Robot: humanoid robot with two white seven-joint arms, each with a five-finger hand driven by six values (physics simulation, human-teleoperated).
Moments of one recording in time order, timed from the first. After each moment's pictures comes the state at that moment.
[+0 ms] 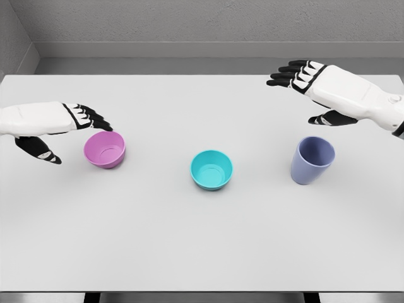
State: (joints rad) left arm -0.69 1.09 -0.71 -1.56 -0.05 -0.61 -0.61; right arm -0.73 -1.07 0.85 -1.69 0.27 -0.47 0.00
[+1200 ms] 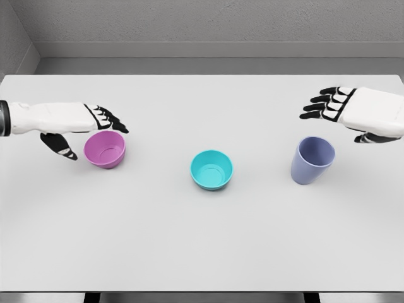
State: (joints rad) left arm -0.84 0.97 -0.88 -1.44 -0.14 -0.61 -0.61; right arm -0.77 -1.26 0.89 -1.71 0.35 -0.56 0.17
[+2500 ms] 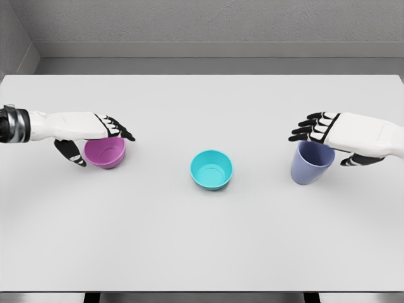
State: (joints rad) left arm -0.83 0.88 -0.90 -1.34 -0.20 -0.61 -0.61; right arm -0.74 -1.24 0.97 -1.72 0.28 -0.54 0.16
